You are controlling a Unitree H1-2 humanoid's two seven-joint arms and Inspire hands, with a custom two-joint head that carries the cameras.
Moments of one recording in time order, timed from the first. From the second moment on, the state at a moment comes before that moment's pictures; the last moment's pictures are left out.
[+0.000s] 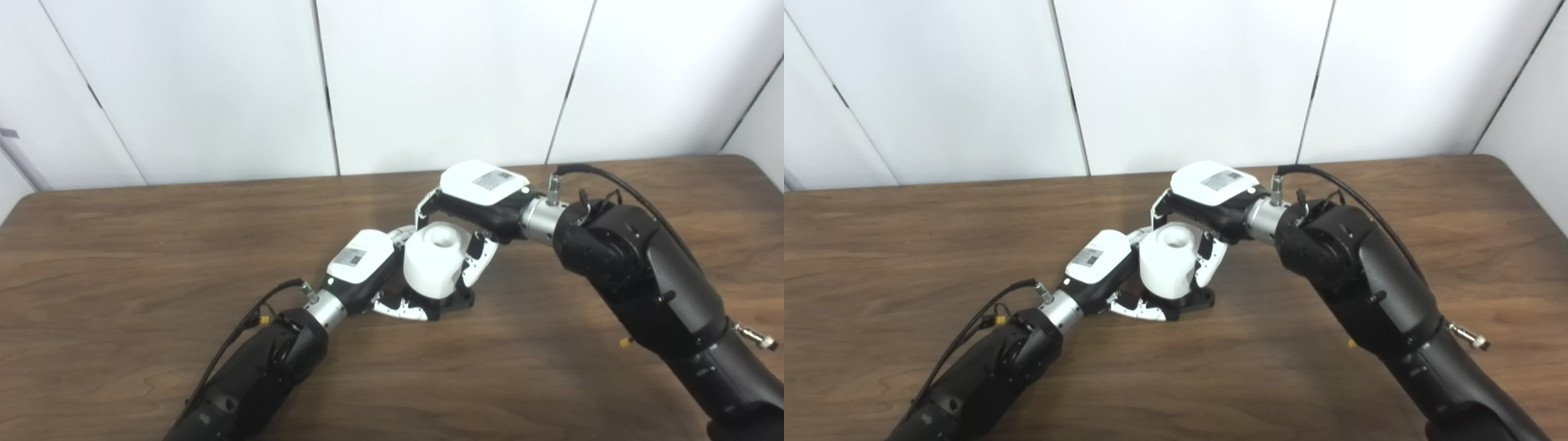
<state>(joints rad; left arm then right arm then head) -0.50 0.22 -0.60 0.48 0.69 -0.33 0.14 -0.62 -0.43 0.38 -0.22 -0.73 0.07 0.71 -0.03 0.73</state>
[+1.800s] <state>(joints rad) -0.50 0.23 -0.60 0.45 0.68 -0.31 0.10 -0.63 -0.42 0.40 -0.15 -0.75 0.04 0.71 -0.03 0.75</state>
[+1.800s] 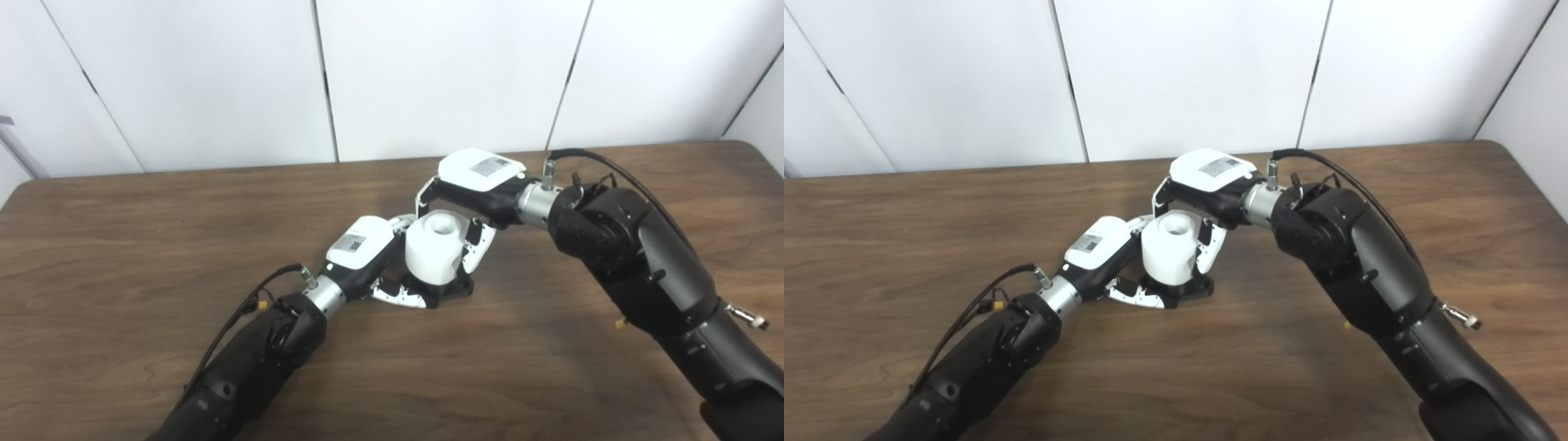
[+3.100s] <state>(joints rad) -0.49 0.25 -0.59 0.42 0.67 -0.28 0.07 -0.63 -0.40 0.41 -0.10 -0.75 0.01 0.63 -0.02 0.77</state>
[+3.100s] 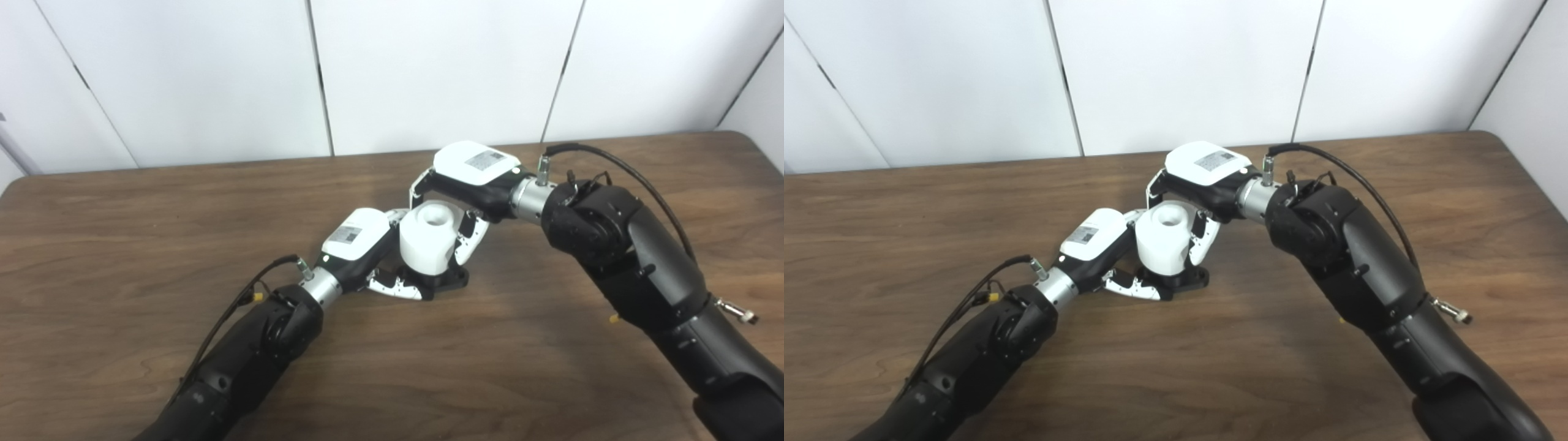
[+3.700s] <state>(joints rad) -0.50 0.25 -0.59 0.42 0.67 -0.28 0.07 -0.63 -0.42 0.42 -0.11 -0.73 0.00 0.63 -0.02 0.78</state>
